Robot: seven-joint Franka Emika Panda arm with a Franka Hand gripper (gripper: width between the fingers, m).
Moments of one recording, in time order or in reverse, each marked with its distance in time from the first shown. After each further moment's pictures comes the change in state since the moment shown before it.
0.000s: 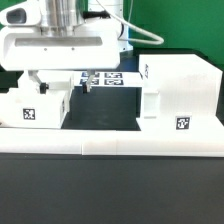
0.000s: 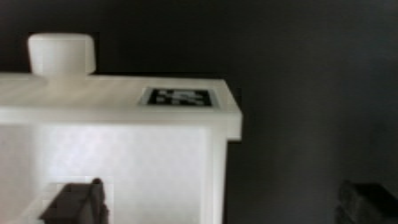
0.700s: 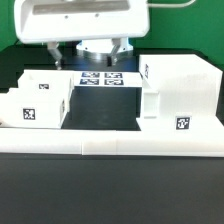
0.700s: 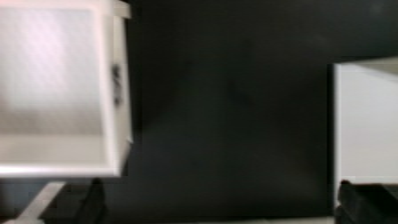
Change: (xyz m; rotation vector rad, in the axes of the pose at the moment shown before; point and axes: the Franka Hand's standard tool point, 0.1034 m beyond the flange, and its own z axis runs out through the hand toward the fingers) arm 0.031 -0.035 -0.063 0.049 -0.015 0.001
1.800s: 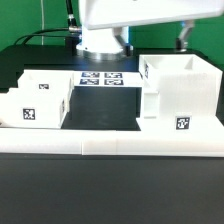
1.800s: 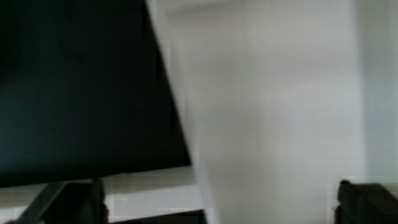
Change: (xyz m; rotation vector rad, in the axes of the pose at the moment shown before) arm 0.040 -0.098 -0.031 0.051 -0.032 0.092
